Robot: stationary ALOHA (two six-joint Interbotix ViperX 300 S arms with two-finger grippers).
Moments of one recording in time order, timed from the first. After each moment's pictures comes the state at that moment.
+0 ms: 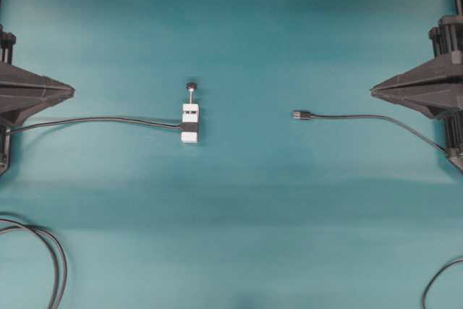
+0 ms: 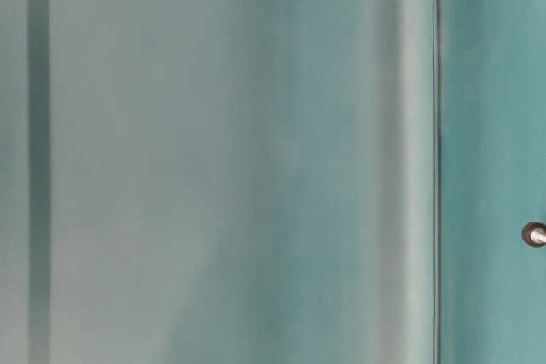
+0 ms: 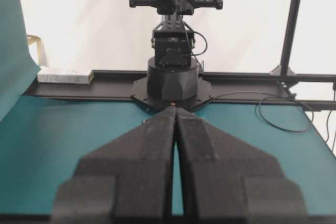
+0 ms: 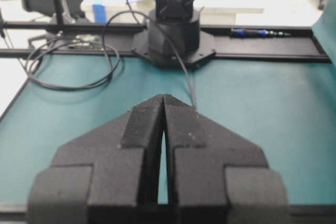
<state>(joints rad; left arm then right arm) 0.00 -0.96 1.17 0.00 -0.30 0.01 0.00 -0.96 1.17 0.00 -0.29 0.00</state>
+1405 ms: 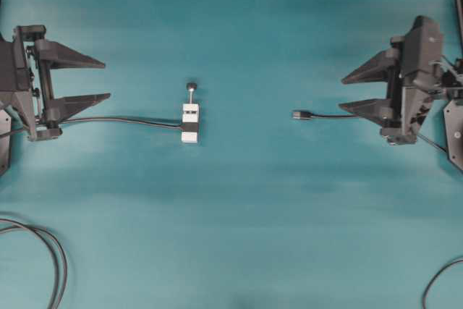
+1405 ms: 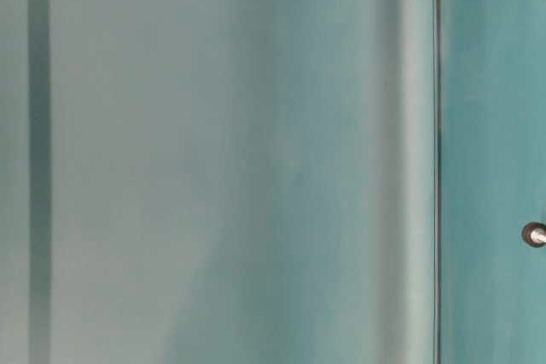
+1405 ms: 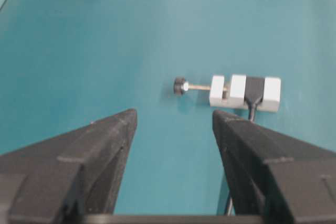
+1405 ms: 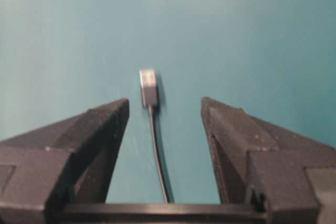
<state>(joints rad) 0.22 -0.68 1.28 -0.02 -0.17 0.21 -0.20 -0.51 1.29 -0.04 -0.23 0.12</state>
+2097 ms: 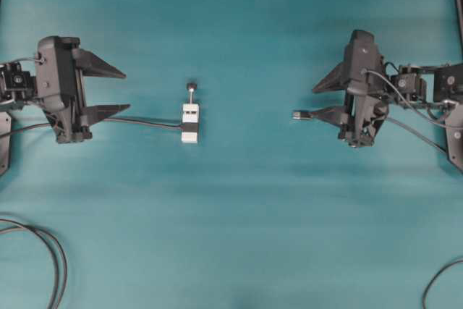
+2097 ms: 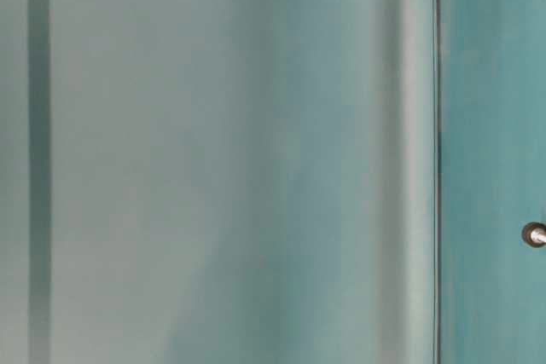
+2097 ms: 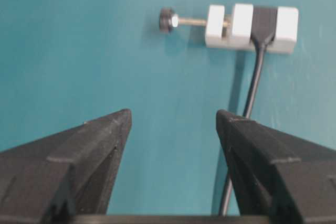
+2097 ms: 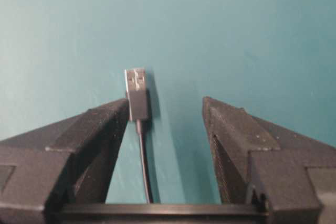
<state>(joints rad) 0.22 -0.37 1.22 -0.03 -0.23 0.21 -0.20 -0.13 1.18 -0.04 -0.40 0.11</state>
